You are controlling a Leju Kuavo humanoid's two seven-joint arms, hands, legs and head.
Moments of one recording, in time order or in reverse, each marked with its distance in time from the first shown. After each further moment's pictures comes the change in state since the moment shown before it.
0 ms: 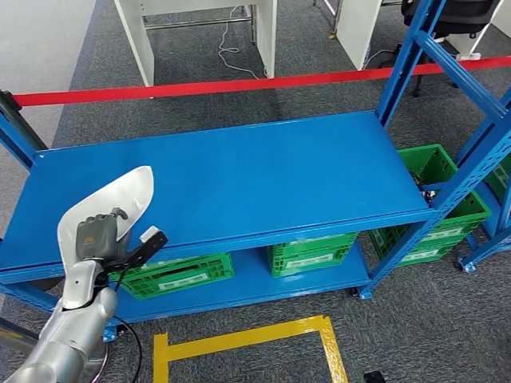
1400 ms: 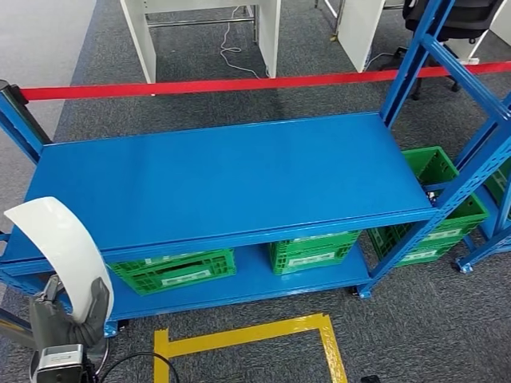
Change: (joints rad) left arm 0.725 -0.071 -0.088 -1.027 0.921 -0.055 -0.589; right arm 0.014 0.035 -0.108 0.000 0.047 0.020 -0.111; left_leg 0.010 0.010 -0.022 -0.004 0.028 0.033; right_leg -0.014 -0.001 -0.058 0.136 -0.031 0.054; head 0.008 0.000
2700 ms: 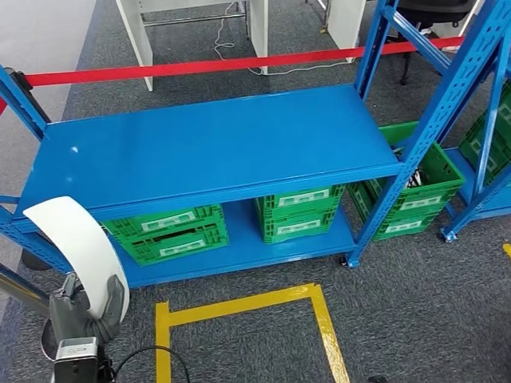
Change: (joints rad) left arm -0.022 -0.062 -0.009 0.068 0.007 -0.006 -0.026; right arm 0.001 -0.036 -0.071 0.001 0.015 0.216 -0.042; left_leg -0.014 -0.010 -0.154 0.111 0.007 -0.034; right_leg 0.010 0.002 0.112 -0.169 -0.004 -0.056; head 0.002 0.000
